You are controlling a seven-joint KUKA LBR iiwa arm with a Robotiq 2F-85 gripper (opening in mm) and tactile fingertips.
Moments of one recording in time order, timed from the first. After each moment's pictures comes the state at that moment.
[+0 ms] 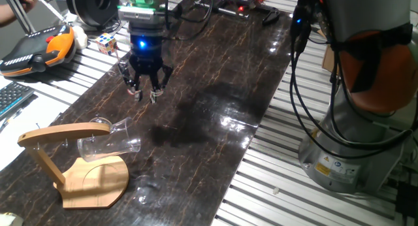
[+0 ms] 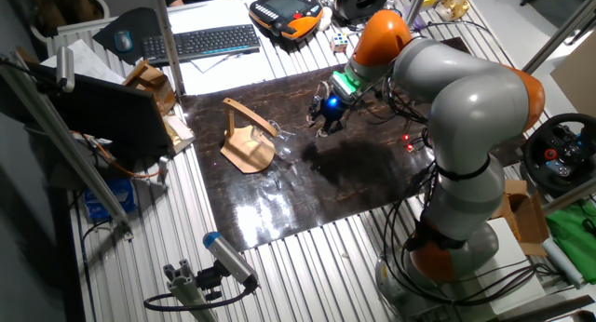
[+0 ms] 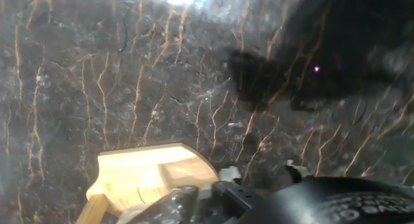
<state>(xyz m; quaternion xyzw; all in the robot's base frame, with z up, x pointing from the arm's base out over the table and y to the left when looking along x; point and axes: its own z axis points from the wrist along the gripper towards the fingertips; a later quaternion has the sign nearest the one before) 0.500 0.162 0.178 -0.58 -0.78 -0.17 0.16</state>
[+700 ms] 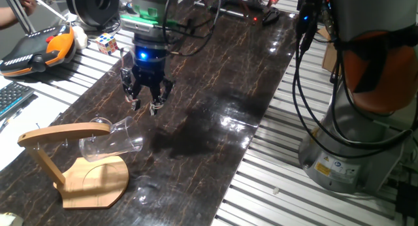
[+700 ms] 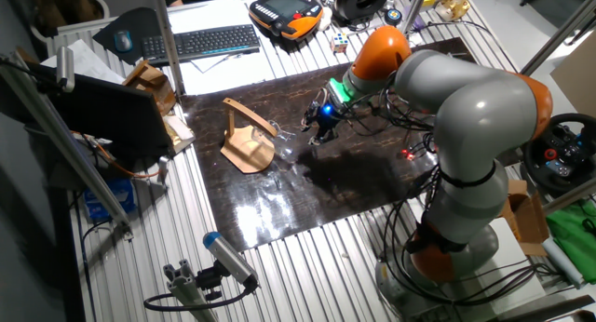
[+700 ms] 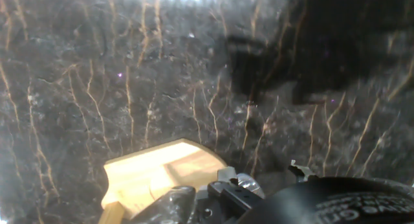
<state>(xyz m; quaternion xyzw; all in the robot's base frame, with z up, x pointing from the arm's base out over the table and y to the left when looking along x) 0.489 0.181 0.170 -0.64 -0.72 -0.19 0.17</state>
